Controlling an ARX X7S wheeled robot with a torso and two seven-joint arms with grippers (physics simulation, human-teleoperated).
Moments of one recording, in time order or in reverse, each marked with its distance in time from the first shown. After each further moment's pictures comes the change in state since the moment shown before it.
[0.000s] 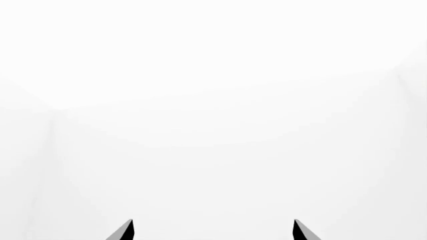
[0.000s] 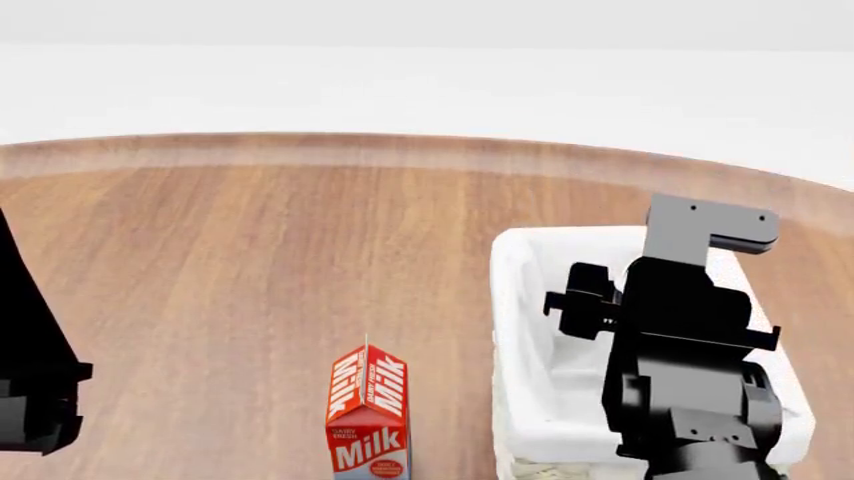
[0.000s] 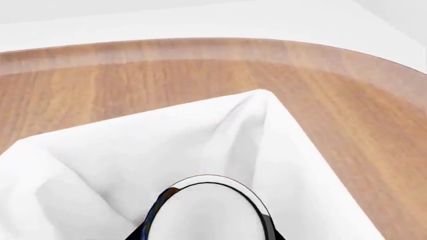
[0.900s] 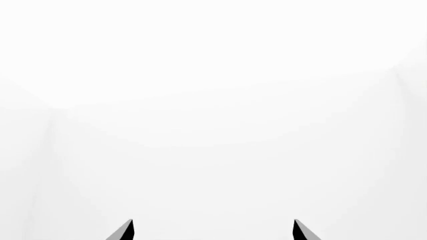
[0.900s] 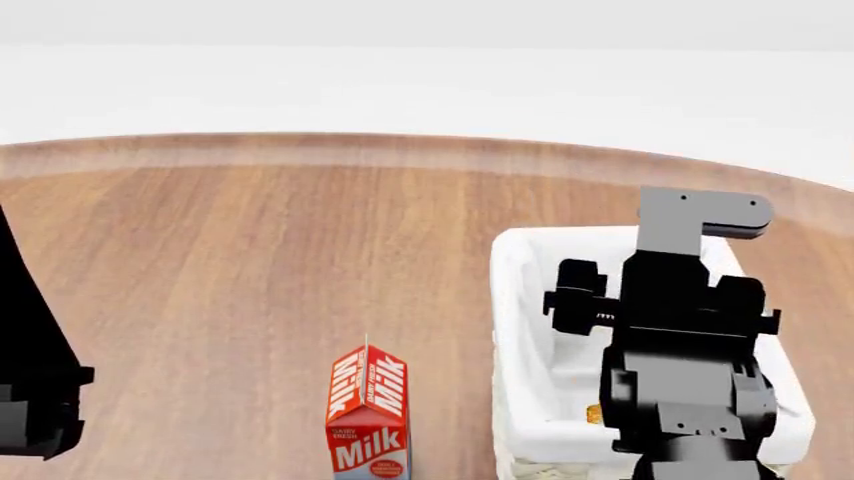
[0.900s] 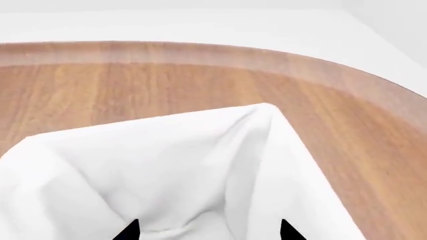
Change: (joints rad) left arm 0.009 0.000 0.002 0.000 -0.003 0.007 -0.002; right arm 0.008 -0.021 0.180 -0.005 -0.272 0.023 -0.067
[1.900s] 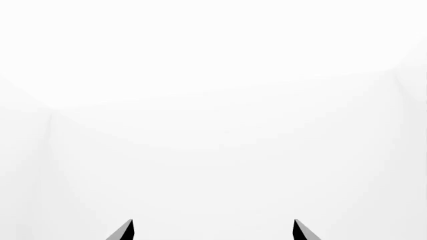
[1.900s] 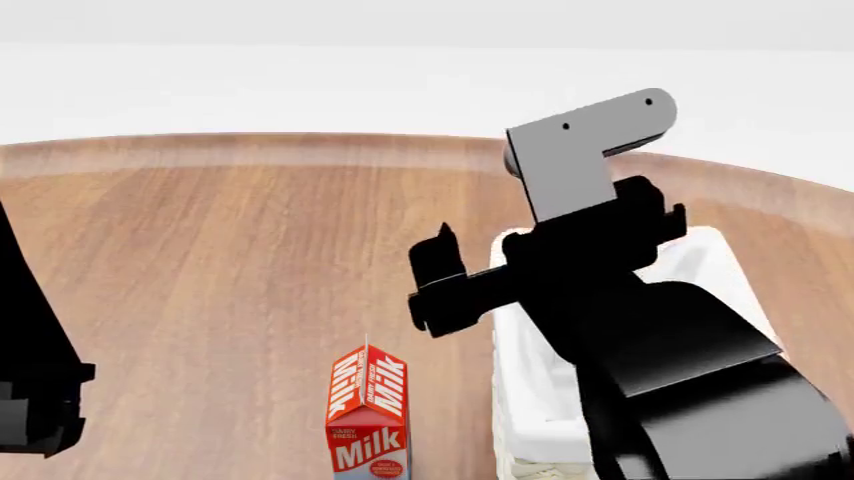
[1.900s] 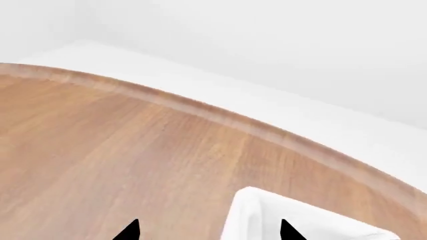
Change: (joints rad) left arm -0.009 0.001 0.005 0.000 0.004 -0.002 0.002; right arm -0.297 0.126 -0.087 -1.455 0.195 0.820 -0.213
